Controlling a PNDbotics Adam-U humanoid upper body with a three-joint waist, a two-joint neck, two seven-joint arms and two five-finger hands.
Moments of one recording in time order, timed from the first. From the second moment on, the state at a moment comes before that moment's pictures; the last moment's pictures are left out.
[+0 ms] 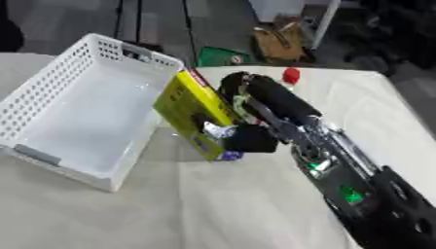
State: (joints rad) left arm -0.27 0.26 0.30 -1.98 0.29 -0.65 -0.06; right arm -0.88 -0.42 0.43 -1.61 0.57 0.02 0.18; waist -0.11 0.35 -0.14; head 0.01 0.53
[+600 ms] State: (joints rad) left arm -0.27 0.26 0.30 -1.98 0.29 -0.65 -0.06; right arm -1.11 -0.26 0.44 -1.52 0.67 0.00 0.13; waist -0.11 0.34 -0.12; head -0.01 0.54
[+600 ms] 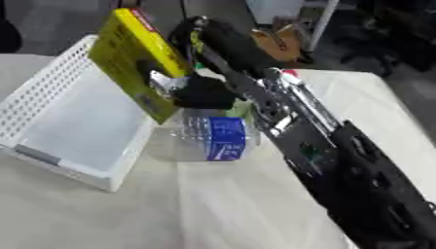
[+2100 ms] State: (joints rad) left arm -0.27 0.25 0.29 -1.98 0.31 -0.63 -0.08; right arm -1.19 0.14 0.35 -0.93 1.22 -0.15 -0.15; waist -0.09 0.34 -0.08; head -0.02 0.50
